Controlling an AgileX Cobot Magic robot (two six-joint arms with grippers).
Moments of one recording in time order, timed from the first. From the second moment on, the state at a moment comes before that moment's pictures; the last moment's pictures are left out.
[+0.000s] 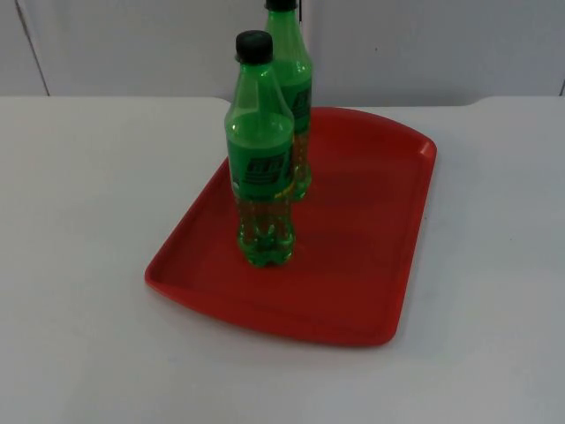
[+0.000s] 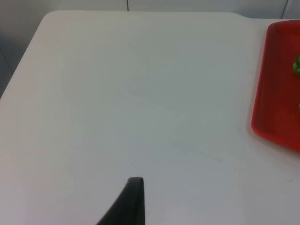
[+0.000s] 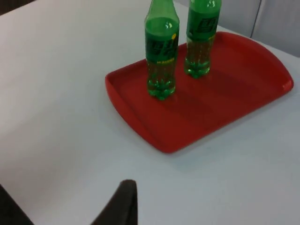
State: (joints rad) right arm 0.71 0.18 -0.62 -0.02 0.98 -0.03; left arm 0.06 0.00 -0.50 -0.05 1.07 0.02
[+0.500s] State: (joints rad) right arm 0.71 0.00 -0.62 -0.02 1.03 -0.05; left arm 0.06 0.00 -0.50 -0.05 1.07 0.02
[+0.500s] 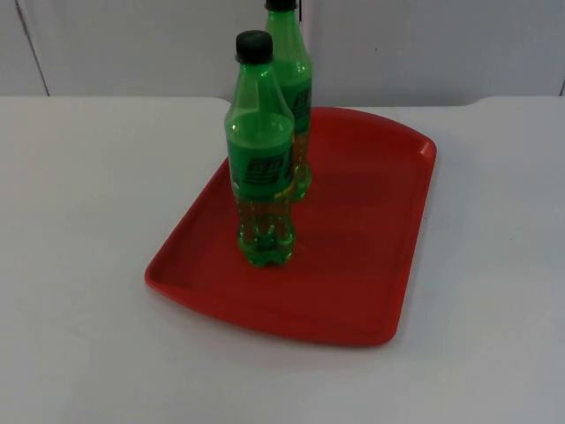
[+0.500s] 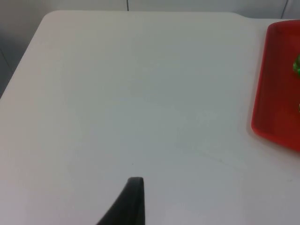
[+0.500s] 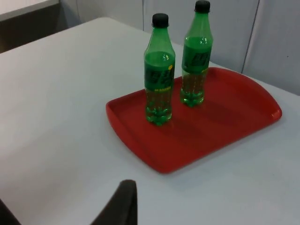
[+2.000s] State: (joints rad) right arm 0.71 0.00 -0.52 -0.02 1.08 -0.05; left arm 0.06 0.00 -0.50 -0.05 1.07 0.02
